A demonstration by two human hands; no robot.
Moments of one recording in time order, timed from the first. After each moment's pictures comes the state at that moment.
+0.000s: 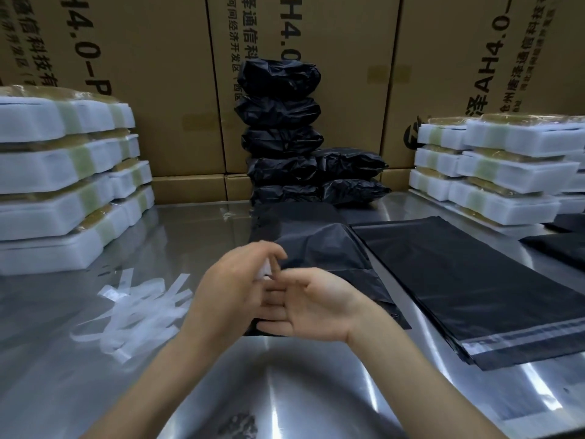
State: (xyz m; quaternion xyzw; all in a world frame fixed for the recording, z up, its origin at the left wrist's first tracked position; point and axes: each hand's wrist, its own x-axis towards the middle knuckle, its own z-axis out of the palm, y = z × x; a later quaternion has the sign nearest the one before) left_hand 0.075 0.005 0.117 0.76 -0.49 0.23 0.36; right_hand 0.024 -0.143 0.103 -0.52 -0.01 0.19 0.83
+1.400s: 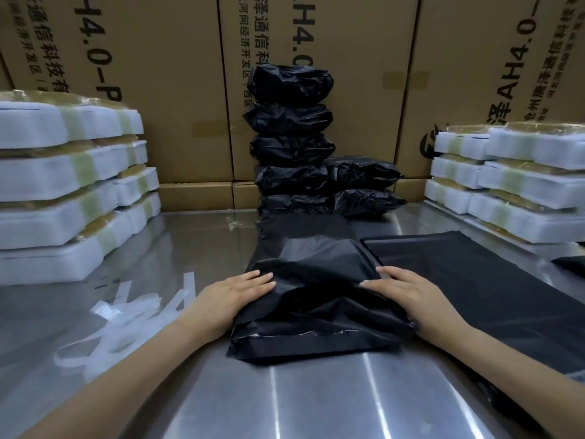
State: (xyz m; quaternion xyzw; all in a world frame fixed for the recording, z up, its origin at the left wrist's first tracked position) left_hand 0.219 -0.006 0.044 0.79 -0.58 0.16 0.08; right_hand 0.013 -0.313 0.047 -0.95 -0.08 -0.30 -0.02
